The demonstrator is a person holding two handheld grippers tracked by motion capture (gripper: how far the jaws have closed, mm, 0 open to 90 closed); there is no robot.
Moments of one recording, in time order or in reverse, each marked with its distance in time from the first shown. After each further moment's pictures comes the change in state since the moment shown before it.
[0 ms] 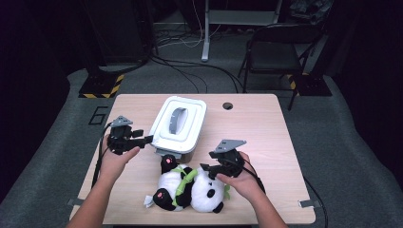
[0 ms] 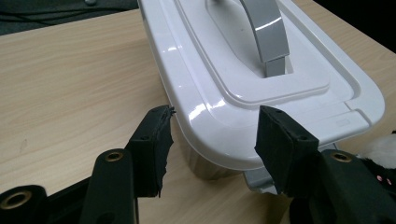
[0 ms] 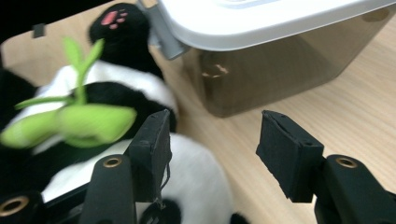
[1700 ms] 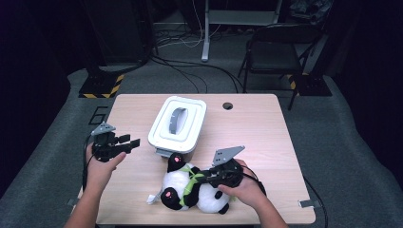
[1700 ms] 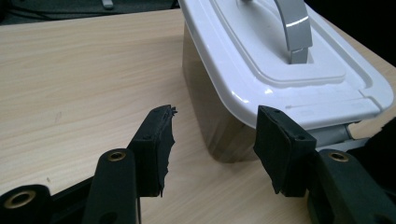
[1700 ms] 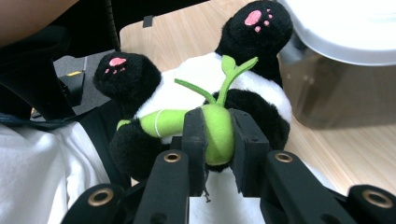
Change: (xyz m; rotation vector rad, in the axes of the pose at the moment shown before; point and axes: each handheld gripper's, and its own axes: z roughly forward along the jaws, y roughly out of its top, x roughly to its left) left arm 0.021 -0.024 -0.027 -0.064 0.028 -0.078; right arm 0.023 0.001 -0.018 0.006 0.294 -0.113
